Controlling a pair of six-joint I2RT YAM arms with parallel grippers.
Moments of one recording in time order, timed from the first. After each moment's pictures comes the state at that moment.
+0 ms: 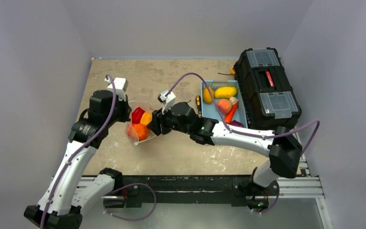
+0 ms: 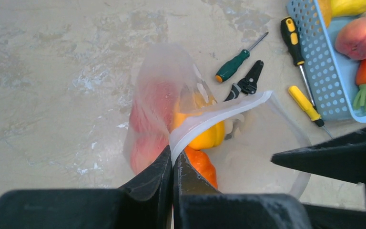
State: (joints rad) left arm -0.30 0.84 1.03 -0.72 -0.04 -0.15; right arm 1.09 1.59 1.16 0.10 0.03 0.42
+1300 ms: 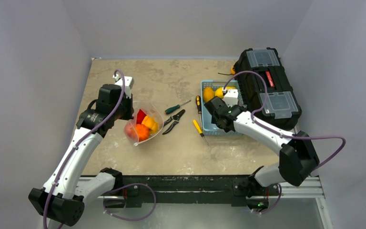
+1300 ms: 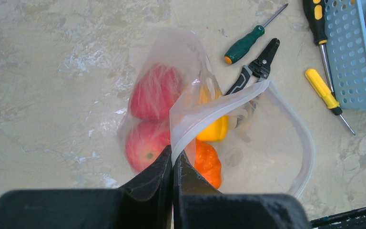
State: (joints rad) left arm -0.30 1.00 1.08 -0.78 -0.05 -0.15; right arm 0.69 1.42 1.00 -0.74 0.78 0.73
